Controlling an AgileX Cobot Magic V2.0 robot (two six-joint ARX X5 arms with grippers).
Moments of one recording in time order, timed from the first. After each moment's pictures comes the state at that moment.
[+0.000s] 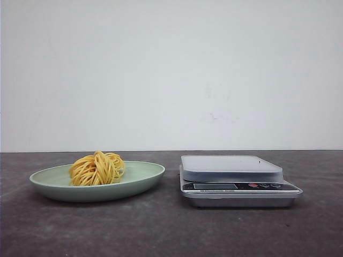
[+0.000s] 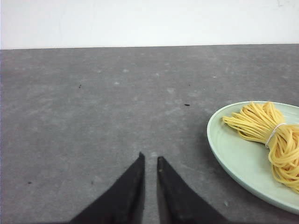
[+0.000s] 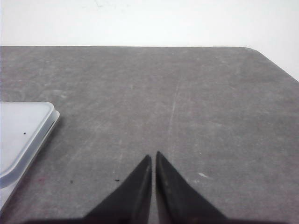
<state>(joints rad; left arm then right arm) -0.09 0.01 0.03 -0.18 -0.03 0.01 0.01 0.00 0.02 -0.17 0.00 0.05</state>
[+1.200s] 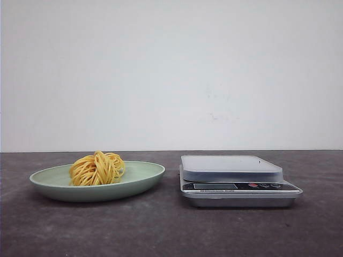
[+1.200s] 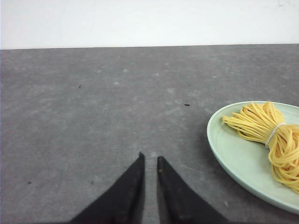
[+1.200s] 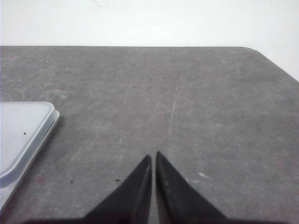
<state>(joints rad) -0.09 0.01 0.03 -0.18 -0.03 0.01 0.01 0.00 0.02 -0.17 0.00 0.05</state>
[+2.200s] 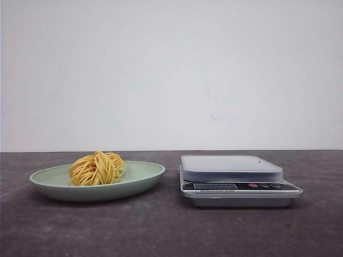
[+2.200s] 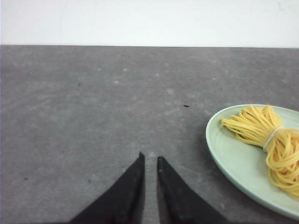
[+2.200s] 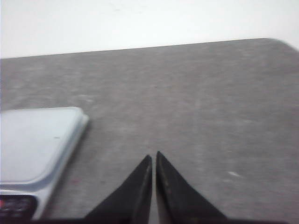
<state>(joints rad) -0.09 0.01 0.03 -0.18 -0.03 -0.07 0.01 0.00 0.02 -0.15 -0.12 0.17</state>
